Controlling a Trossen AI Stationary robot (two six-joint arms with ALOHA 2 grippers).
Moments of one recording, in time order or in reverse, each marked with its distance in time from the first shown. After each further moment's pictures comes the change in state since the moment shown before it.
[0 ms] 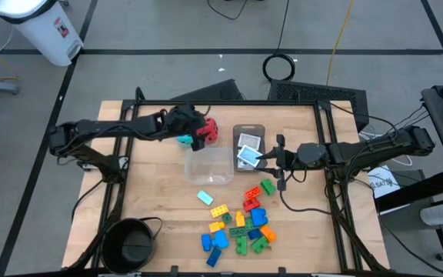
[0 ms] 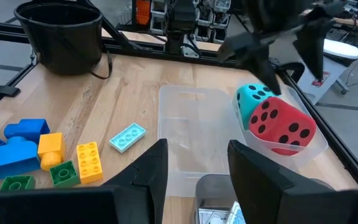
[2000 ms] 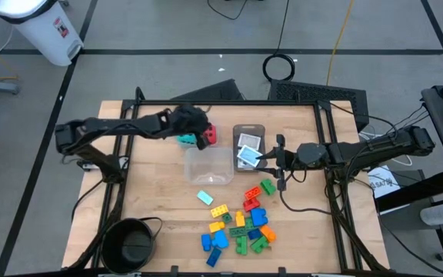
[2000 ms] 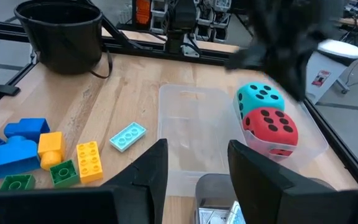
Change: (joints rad) left arm 0.032 0.050 0.000 0.050 0.071 -0.194; right arm 0.000 0.000 0.000 -0.004 0.000 0.000
